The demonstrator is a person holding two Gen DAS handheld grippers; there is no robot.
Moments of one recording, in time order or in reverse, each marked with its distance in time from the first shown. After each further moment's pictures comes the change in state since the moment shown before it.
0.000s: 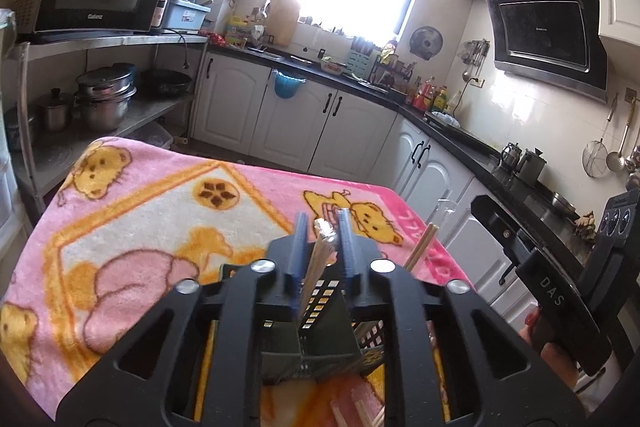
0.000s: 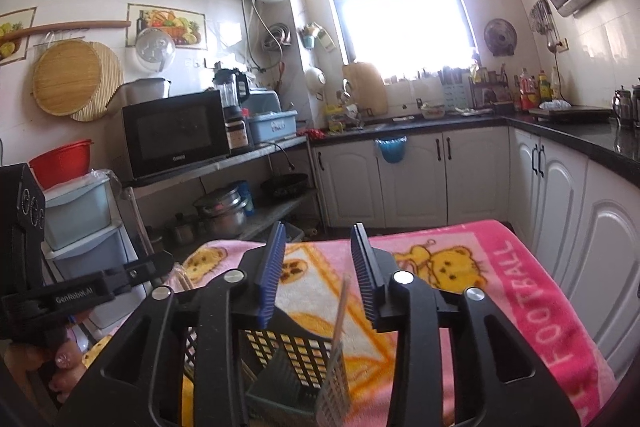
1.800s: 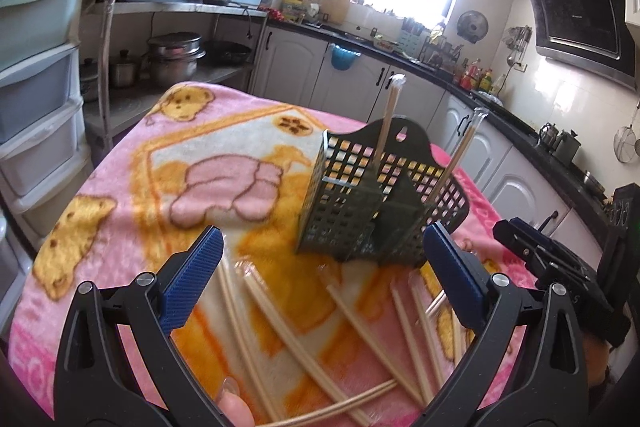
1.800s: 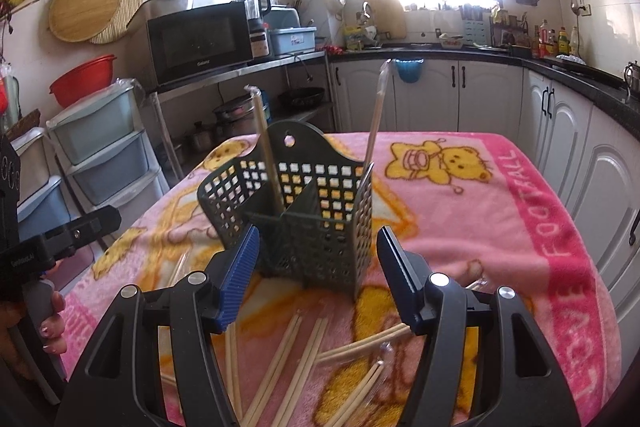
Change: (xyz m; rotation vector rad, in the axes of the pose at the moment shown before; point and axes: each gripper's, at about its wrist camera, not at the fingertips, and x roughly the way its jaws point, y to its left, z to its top) left arm -0.093 0.033 -0.095 -0.056 0.072 0.189; right arm -0.054 0.026 -0.077 -0.055 0.291 0.052
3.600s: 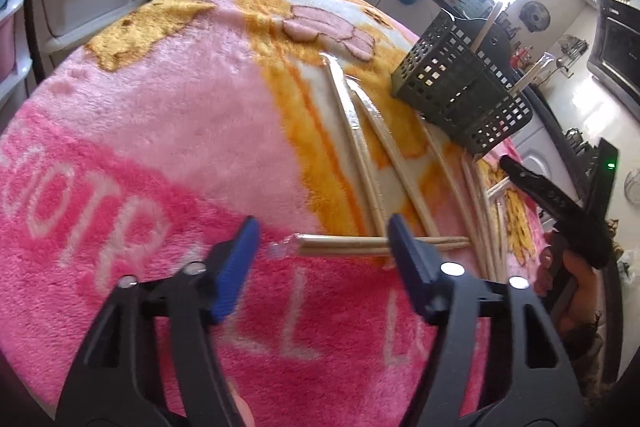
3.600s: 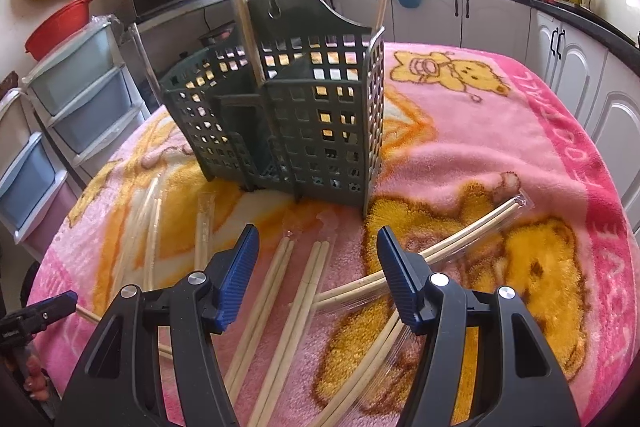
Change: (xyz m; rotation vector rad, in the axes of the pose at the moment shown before) left arm -0.030 0.082 -0.115 -0.285 0.283 0.021; right arm 0.061 -0.003 -0.045 0.019 0.279 -0.021
